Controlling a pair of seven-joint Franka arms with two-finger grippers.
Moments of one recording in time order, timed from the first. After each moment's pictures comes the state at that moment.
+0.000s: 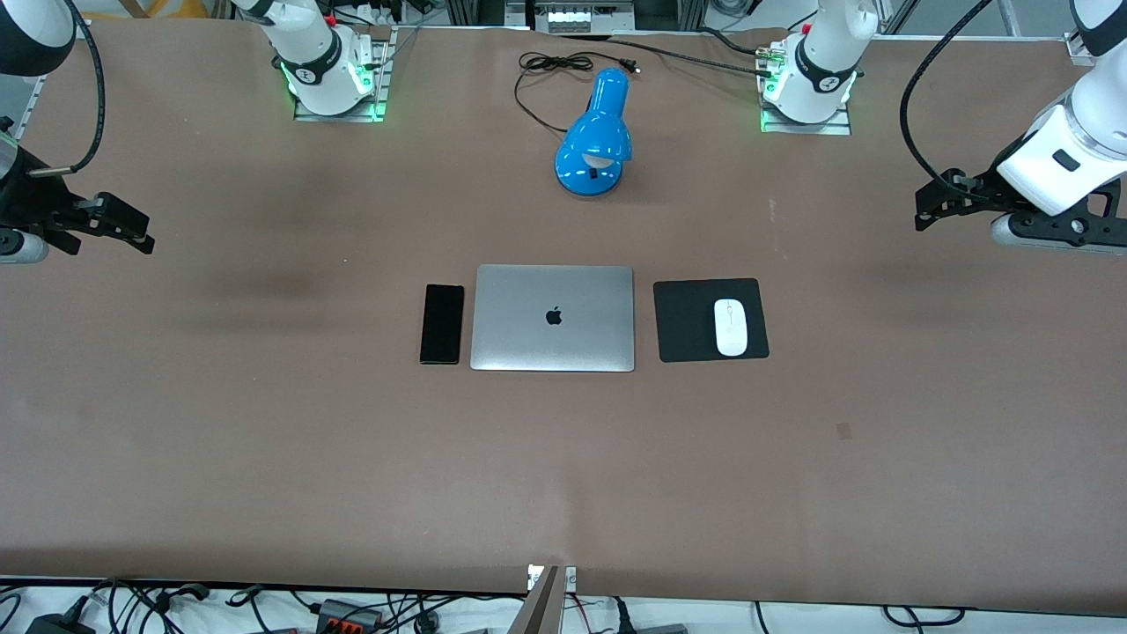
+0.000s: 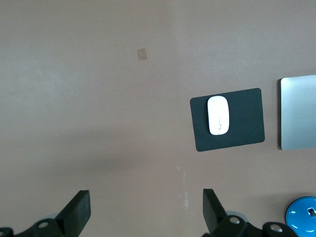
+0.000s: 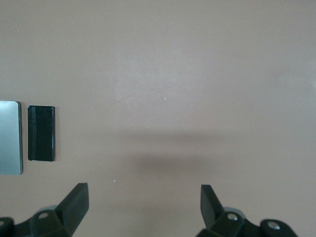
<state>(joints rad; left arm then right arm) -0.04 -0.03 -0.03 -1.71 0.00 1.64 0.02 -0.03 -0.01 -0.02 -1.75 -0.01 1.79 -0.08</state>
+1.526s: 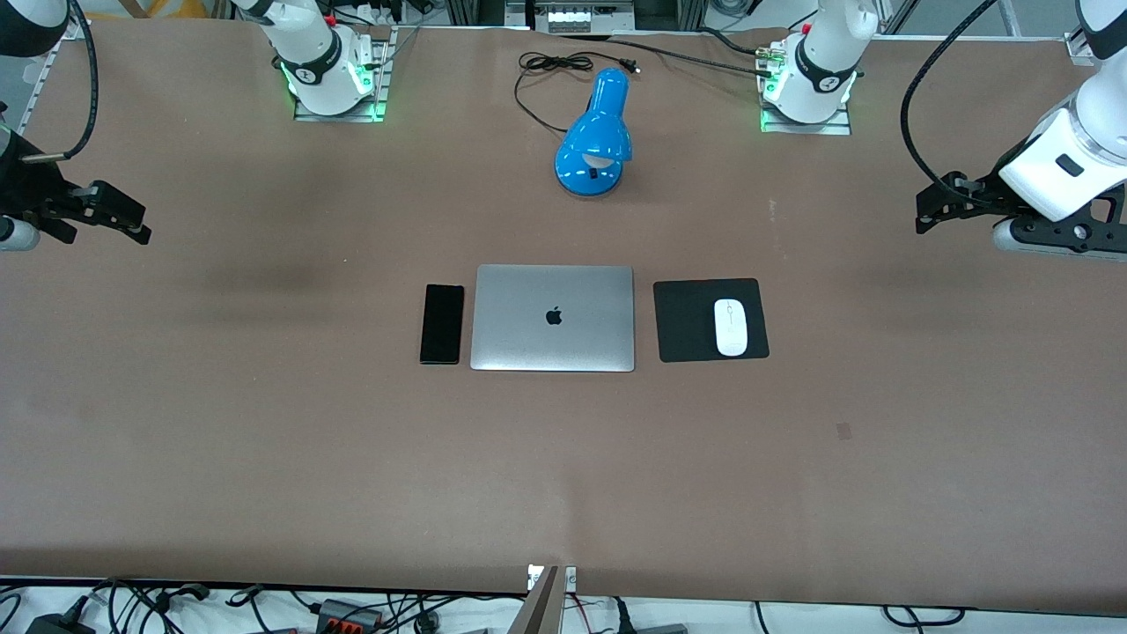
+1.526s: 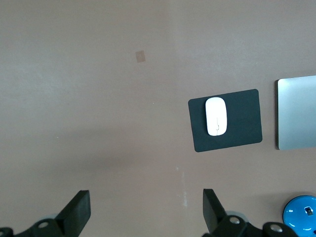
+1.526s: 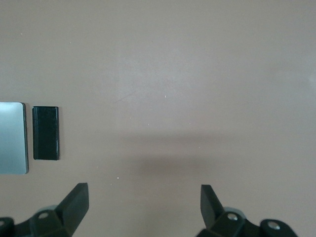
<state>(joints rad) -0.04 0.00 -0.03 -1.65 0.00 1.61 0.02 -0.05 -0.04 0.00 -1.75 -0.01 1.77 -0.05</state>
